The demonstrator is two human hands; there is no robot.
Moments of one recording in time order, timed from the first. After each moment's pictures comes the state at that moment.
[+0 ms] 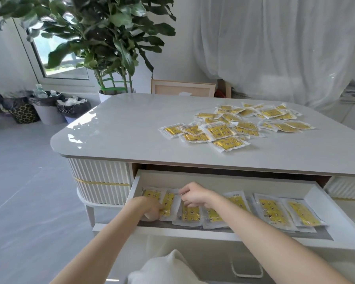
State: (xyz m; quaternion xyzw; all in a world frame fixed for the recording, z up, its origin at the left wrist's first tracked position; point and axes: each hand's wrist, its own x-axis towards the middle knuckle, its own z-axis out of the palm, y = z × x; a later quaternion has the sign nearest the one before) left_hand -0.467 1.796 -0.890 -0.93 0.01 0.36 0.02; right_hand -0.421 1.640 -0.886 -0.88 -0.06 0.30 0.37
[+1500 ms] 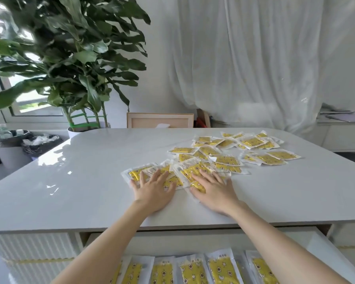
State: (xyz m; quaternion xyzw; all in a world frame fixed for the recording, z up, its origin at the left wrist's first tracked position) left_hand -0.303 1.720 -0.829 -0.99 -0.05 -0.06 -0.11; right_hand -0.286 1.530 -0.827 -0.98 -0.13 -0.01 0.12
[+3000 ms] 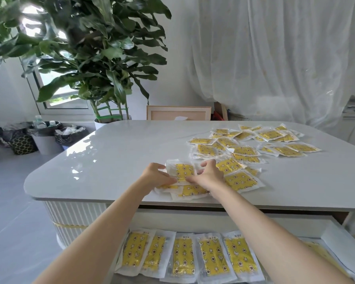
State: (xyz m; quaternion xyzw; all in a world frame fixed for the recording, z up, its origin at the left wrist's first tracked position) left_hand -0.343 1.774 -0.803 -0.84 -0.14 0.02 -0.52; right_hand -0.319 1.605 -0.811 -0.89 0.04 0.02 0.44
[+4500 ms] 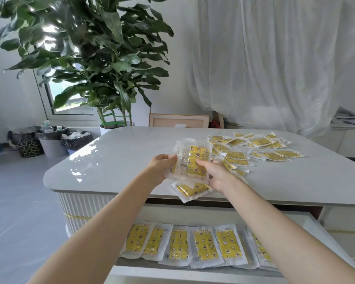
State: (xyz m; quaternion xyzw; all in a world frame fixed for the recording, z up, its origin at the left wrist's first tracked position) left_hand -0.376 1.743 -0.763 -0.70 -0.12 -0.04 -0.71; right_hand -0.367 1.582 -0.763 -0.66 0.05 0.12 0.74
